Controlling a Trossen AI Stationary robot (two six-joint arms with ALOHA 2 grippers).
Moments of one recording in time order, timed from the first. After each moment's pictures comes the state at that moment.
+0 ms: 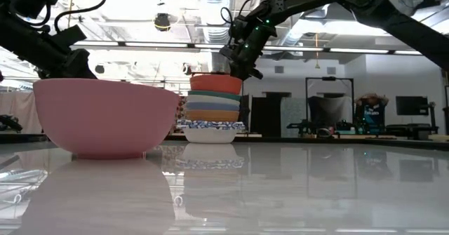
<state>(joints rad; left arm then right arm) 0.36 0.09 0.21 -0.48 -0.55 -0.09 -0.67 2.25 2.33 -1.01 -0.18 0.04</state>
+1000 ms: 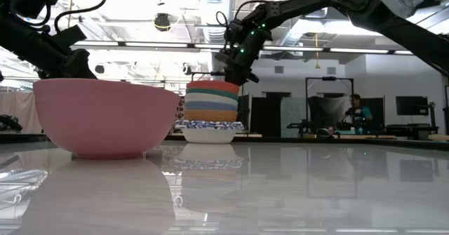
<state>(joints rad) 0.36 0.09 0.21 -0.48 -0.55 -0.09 -0.66 2.29 2.36 -0.99 -0.16 0.04</state>
